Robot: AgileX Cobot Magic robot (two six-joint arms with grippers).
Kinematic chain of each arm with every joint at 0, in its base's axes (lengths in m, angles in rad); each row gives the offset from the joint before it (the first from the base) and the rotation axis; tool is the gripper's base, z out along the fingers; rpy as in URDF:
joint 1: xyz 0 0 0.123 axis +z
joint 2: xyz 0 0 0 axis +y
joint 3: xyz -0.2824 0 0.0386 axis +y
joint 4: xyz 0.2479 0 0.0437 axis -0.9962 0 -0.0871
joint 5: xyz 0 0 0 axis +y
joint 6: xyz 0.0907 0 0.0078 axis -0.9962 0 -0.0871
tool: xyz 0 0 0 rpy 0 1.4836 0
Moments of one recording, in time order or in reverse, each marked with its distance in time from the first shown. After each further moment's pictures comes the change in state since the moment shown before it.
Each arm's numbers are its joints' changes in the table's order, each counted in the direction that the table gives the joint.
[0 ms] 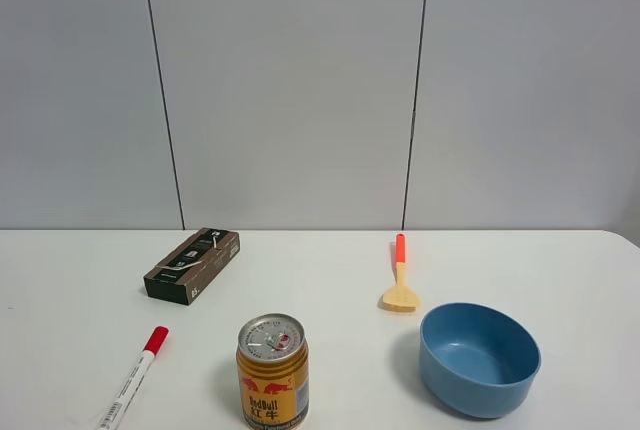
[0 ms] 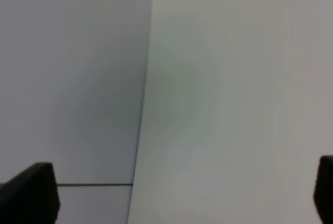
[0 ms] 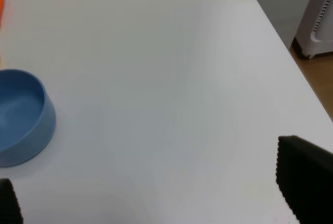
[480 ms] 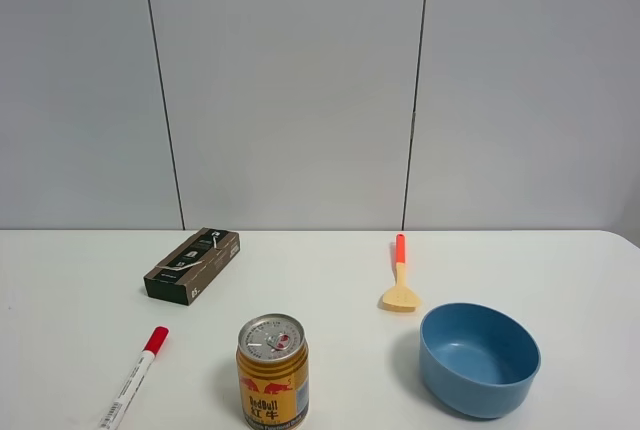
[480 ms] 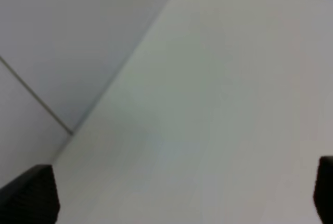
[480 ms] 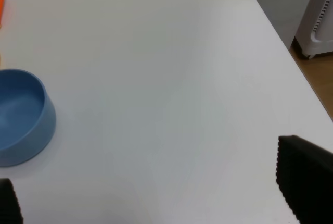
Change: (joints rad) left arm 0.369 -0.551 0.503 0.403 -0.240 -0.042; right arm 0.000 0.000 0.000 0.000 0.000 0.000
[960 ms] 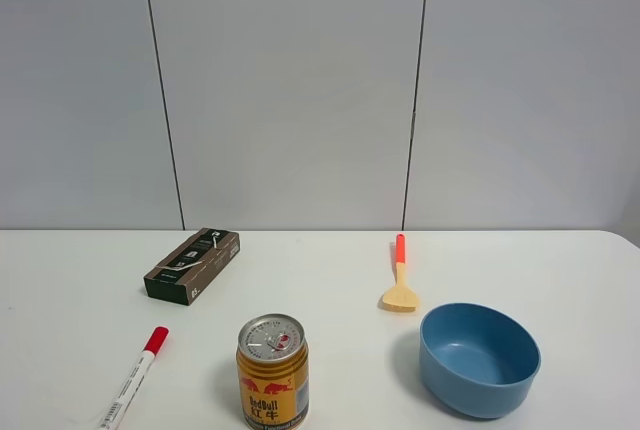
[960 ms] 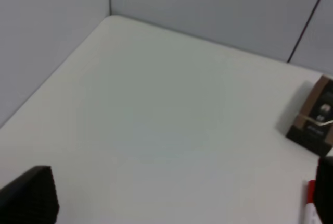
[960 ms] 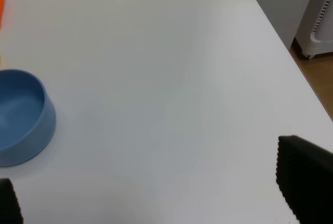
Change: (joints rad) left arm 0.000 -0.417 0.155 0.193 -0.009 -0.015; right arm 0.000 0.000 0.000 0.000 0.000 0.000
